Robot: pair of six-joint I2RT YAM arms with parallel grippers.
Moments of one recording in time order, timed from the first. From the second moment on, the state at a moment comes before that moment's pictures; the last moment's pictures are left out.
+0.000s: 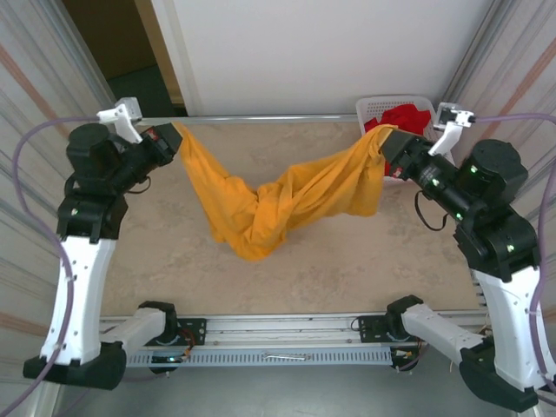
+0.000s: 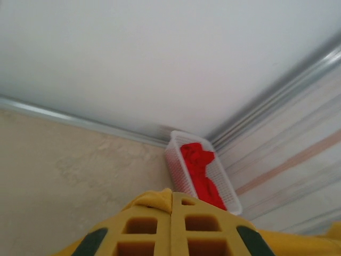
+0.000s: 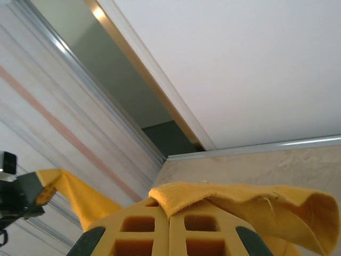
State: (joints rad) left arm -0.10 1.07 1.42 -0.57 0.38 -0.63; right arm 0.39 0.96 1.60 -0.71 -0.15 0.60
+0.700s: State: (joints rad) left arm -0.50 0.90 0.75 -0.49 0.28 -0.84; right arm 0.39 1.34 1.33 -0.62 -0.08 0.61
